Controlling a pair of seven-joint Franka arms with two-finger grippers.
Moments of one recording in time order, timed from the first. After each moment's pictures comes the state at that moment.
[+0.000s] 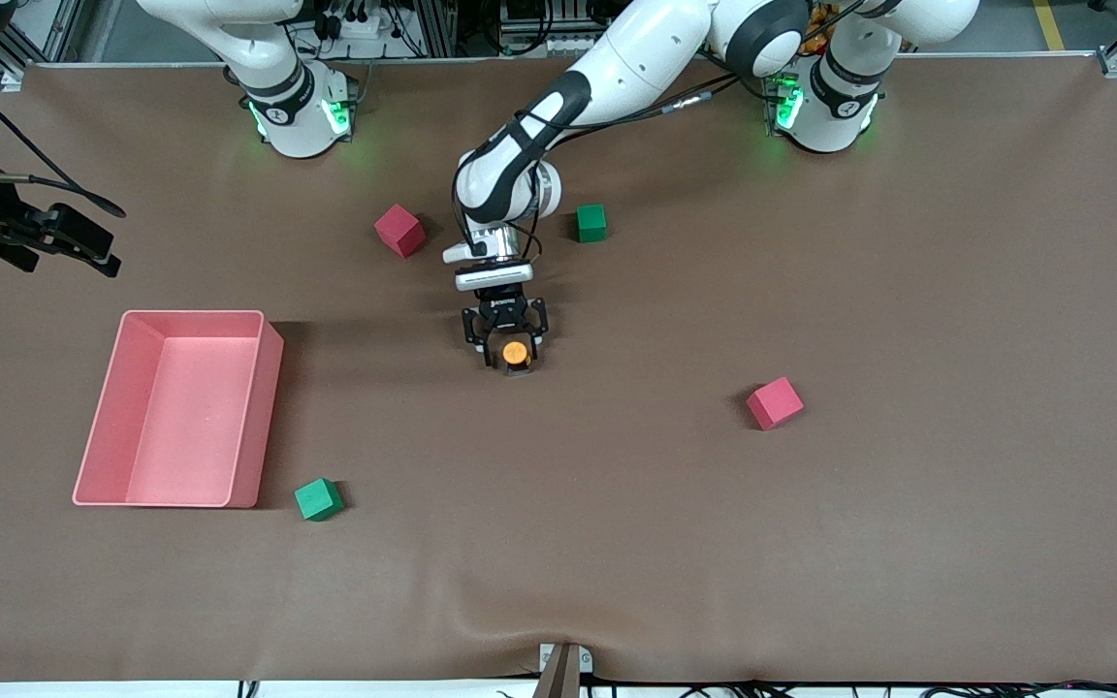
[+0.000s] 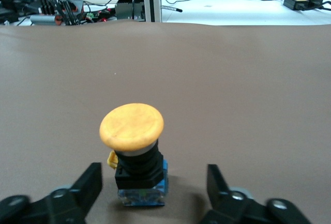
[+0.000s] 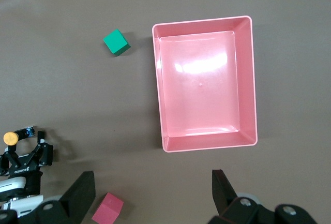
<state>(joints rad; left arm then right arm) -1.13 1.08 -0.03 -1.28 1.40 2.10 -2.24 -0.02 -0.05 0.03 -1.64 0.02 1.62 0.10</state>
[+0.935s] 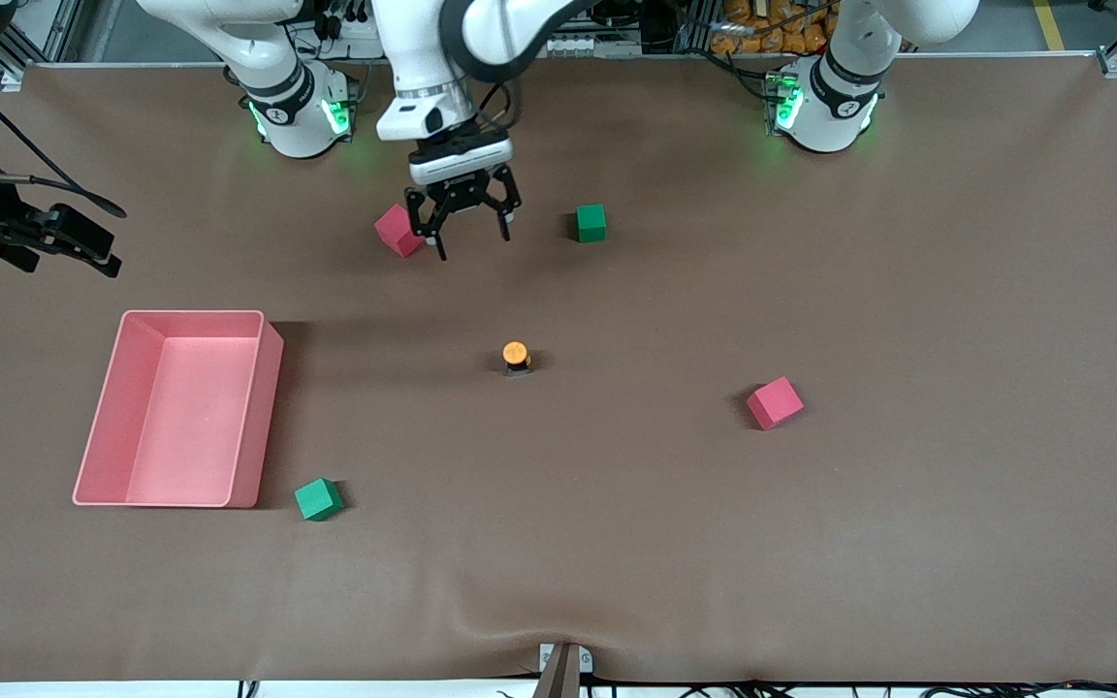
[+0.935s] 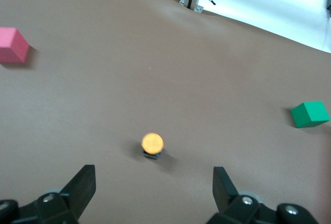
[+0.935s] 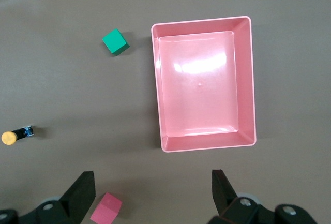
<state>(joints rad) -1.08 0.59 -0.09 -1.24 0.64 1.89 -1.77 -0.02 -0.05 0.03 -1.63 0.01 1.62 0.10</state>
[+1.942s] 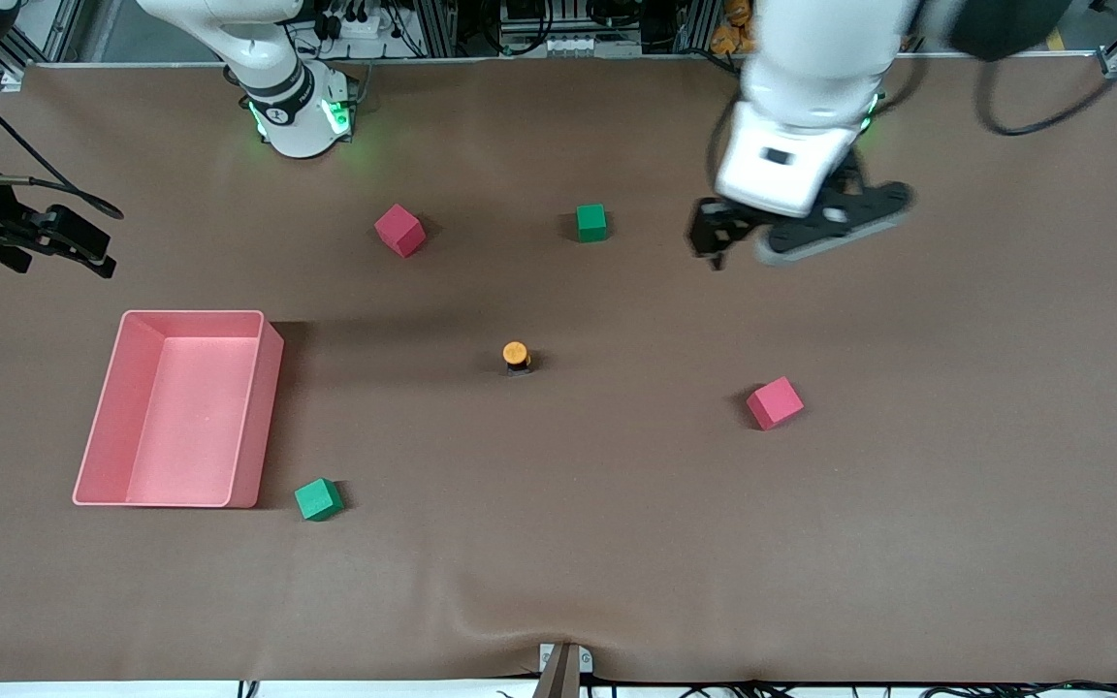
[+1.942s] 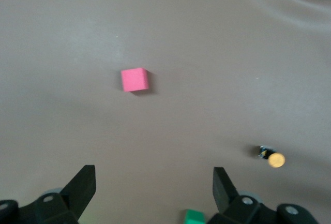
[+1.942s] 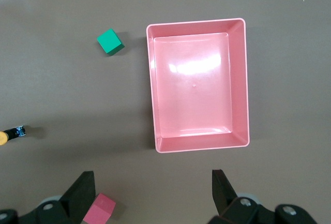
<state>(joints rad) -0.47 0.21 -0.08 -1.29 0.11 1.51 -0.84 -0.02 -0.04 0.03 -1.63 -0.01 1.62 0.09</state>
